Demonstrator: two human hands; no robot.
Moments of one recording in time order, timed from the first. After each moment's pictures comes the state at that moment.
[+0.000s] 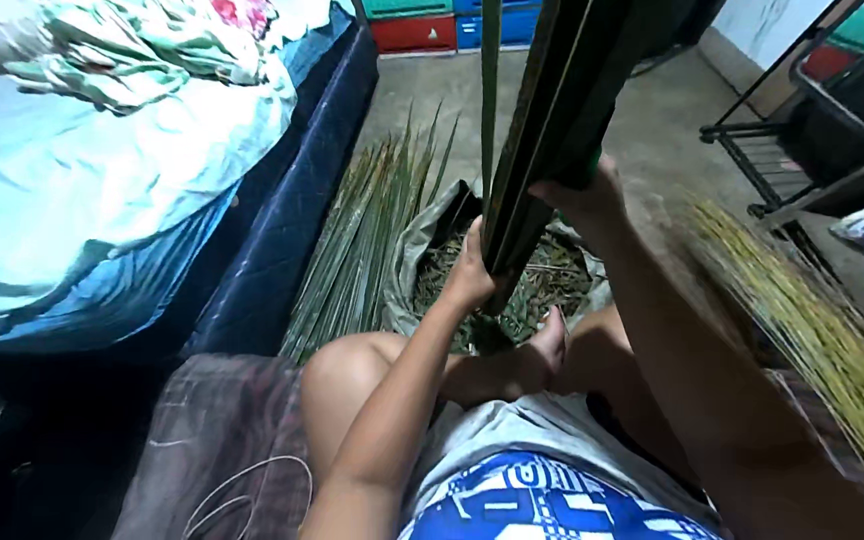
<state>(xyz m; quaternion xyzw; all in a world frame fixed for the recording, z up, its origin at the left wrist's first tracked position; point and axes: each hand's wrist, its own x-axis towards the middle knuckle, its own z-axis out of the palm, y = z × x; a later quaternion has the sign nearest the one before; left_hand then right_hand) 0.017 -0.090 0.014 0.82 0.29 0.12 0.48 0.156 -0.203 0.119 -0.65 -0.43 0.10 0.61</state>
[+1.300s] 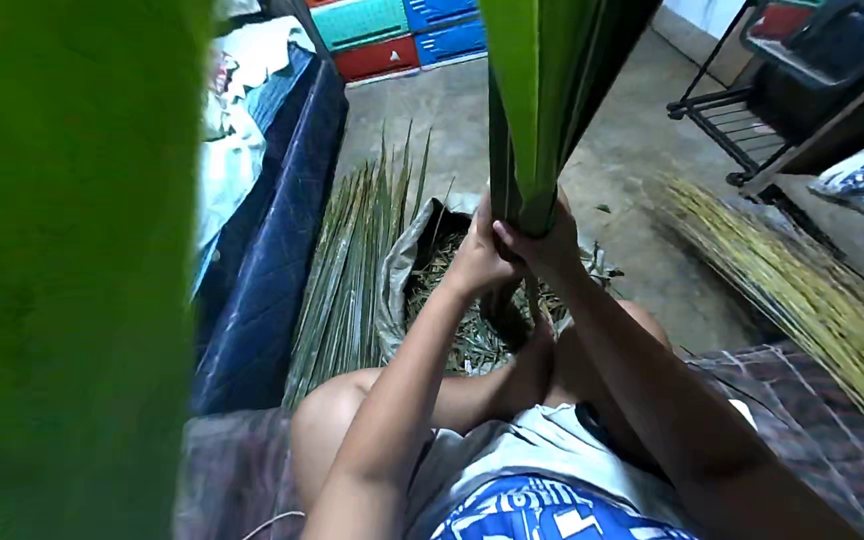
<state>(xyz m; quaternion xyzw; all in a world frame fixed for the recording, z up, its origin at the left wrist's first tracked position) 0.077 -0.110 0.069 0.83 0.08 0.20 0.51 0.159 -0.222 0.071 -0.69 -0.36 0.01 0.63</state>
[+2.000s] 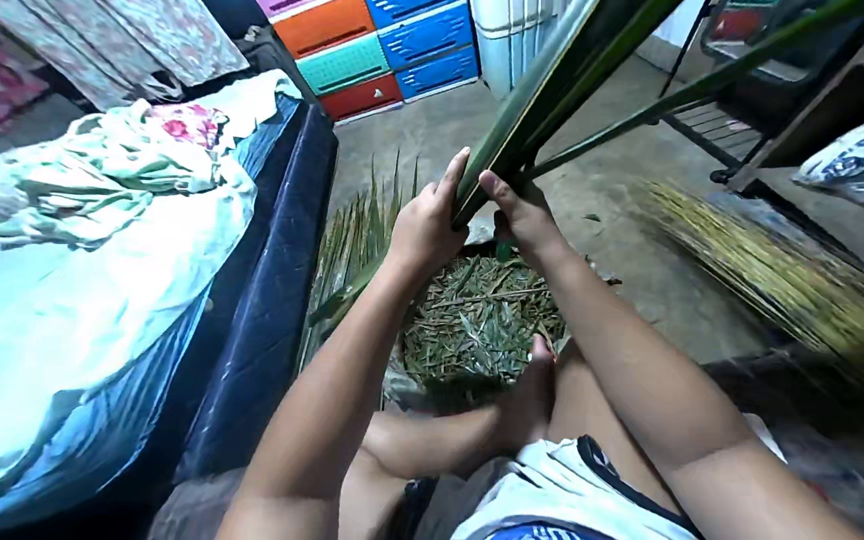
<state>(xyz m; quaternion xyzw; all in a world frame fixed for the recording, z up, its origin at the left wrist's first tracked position) 0.117 -0.058 0.140 0.97 0.11 0.18 0.14 0.213 -0.186 0.102 -0.56 -0.23 0.22 0.76</state>
